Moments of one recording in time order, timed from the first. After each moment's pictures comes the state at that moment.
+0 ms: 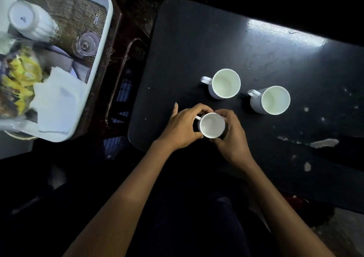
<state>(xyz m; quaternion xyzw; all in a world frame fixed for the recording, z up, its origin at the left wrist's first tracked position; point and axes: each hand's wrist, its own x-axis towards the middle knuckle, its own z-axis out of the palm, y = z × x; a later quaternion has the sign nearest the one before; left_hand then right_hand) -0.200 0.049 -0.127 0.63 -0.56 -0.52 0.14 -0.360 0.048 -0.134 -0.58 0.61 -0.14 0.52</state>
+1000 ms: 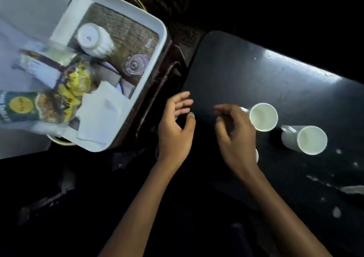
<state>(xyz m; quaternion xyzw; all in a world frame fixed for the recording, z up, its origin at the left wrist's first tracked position) -0.140 0.044 -0.081 0.75 -0.29 -0.37 0.47 -0.256 0.007 -0.075 -0.66 0.57 -0.26 0.42</state>
